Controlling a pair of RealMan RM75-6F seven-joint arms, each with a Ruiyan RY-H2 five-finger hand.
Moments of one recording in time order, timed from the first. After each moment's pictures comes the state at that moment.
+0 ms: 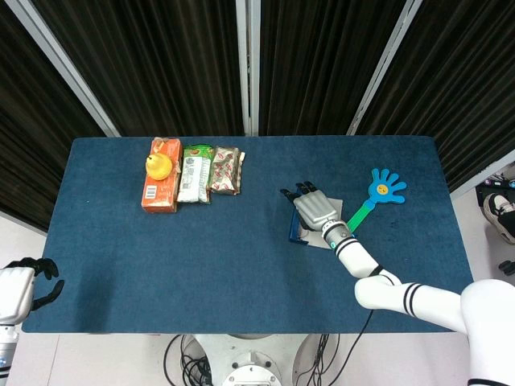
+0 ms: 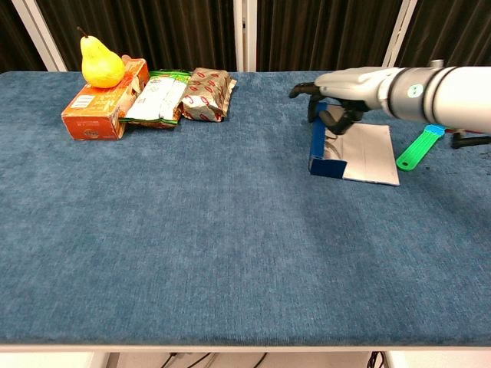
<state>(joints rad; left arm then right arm) -0.06 -1.11 -0.03 -1.60 1.49 1.49 0.03 0.98 -1.54 0.16 -1.31 -0.84 0.69 -0.40</state>
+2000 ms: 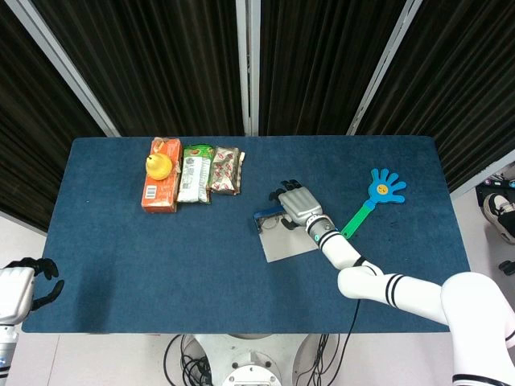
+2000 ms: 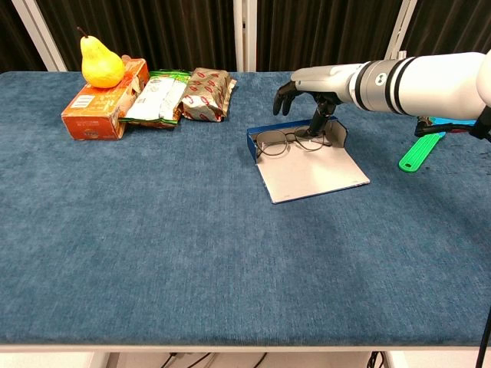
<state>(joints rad) -0.06 -1.11 -0.03 -1.60 1.49 1.48 0.02 1.08 -1.61 0.19 -1.21 -0.71 0.60 -0.38</state>
